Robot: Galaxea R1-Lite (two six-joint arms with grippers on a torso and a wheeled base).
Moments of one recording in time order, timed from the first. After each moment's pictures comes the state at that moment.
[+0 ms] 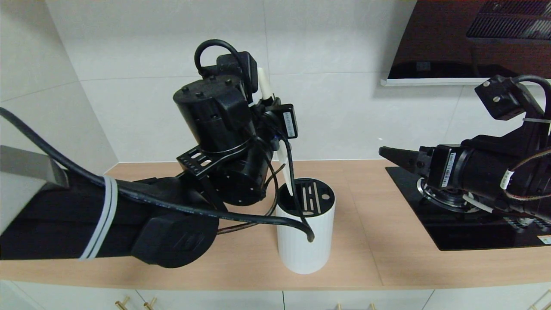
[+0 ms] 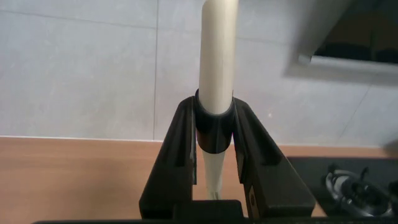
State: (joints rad) left arm -0.77 1.91 -1.15 -0.98 0.65 -0.04; right arm 0.58 1.39 -0.83 -0.42 -0.12 0.22
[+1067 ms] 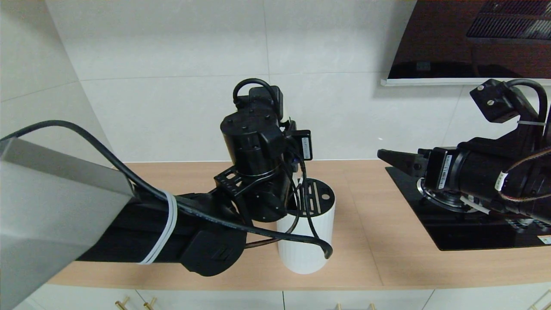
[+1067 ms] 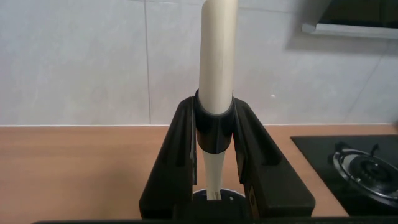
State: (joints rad) left arm -0.79 2.01 -1.15 -1.01 0.67 -0.04; right arm 0.58 1.40 -0.83 -0.42 -0.12 0.22
